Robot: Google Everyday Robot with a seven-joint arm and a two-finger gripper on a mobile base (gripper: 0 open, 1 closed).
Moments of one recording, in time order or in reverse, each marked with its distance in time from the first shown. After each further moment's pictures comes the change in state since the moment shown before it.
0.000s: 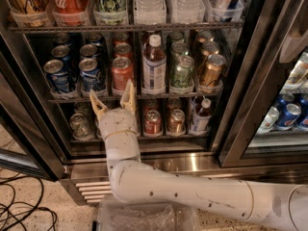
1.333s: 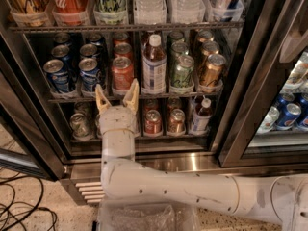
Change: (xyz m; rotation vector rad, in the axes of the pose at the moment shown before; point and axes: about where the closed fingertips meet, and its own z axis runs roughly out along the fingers) arm 0.007 -0.015 0.011 0.143 0.003 0.018
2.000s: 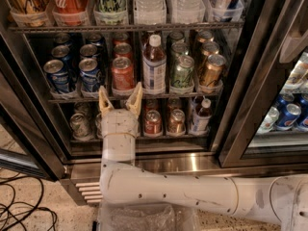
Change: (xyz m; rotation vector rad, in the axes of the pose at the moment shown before) arm 0.001 -0.012 -0.010 0.057 0.003 0.001
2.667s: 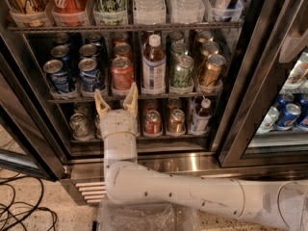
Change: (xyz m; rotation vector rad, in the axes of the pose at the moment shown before) arm 0.005 0.014 -0.001 -0.100 0.031 0.013
